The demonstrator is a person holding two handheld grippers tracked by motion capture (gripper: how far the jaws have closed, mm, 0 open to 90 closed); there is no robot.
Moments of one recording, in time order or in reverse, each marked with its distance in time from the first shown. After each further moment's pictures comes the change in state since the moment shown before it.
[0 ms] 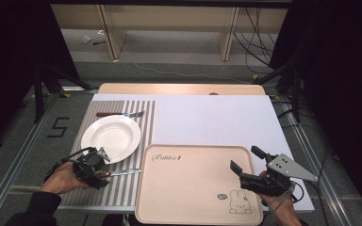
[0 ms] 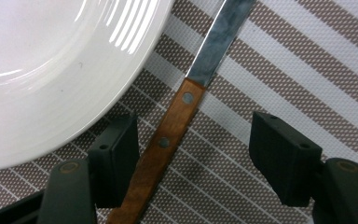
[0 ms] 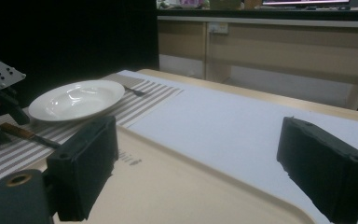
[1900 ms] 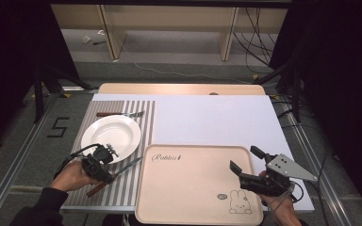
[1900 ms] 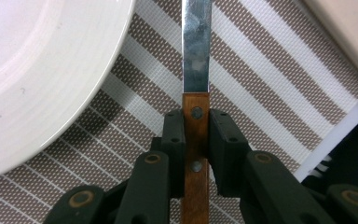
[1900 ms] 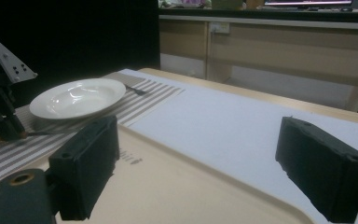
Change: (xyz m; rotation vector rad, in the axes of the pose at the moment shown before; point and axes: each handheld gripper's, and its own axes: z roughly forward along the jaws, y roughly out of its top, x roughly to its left) left arm -0.007 0.026 -0.005 0.066 -0.145 -0.119; right arm 0.001 0.001 0.000 0.004 0.005 -0.012
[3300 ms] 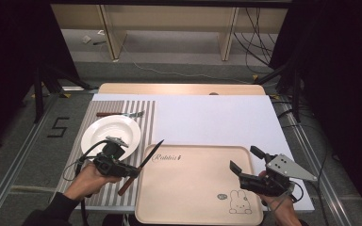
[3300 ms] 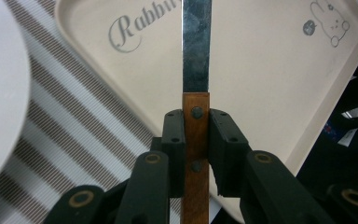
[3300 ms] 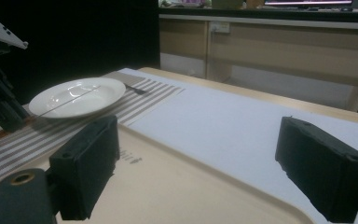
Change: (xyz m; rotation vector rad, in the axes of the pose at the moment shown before) left arm -0.050 0.026 -0.025 -0.369 -0.243 -0.071; right arm 0.000 0.000 0.000 0.003 0.000 -0.002
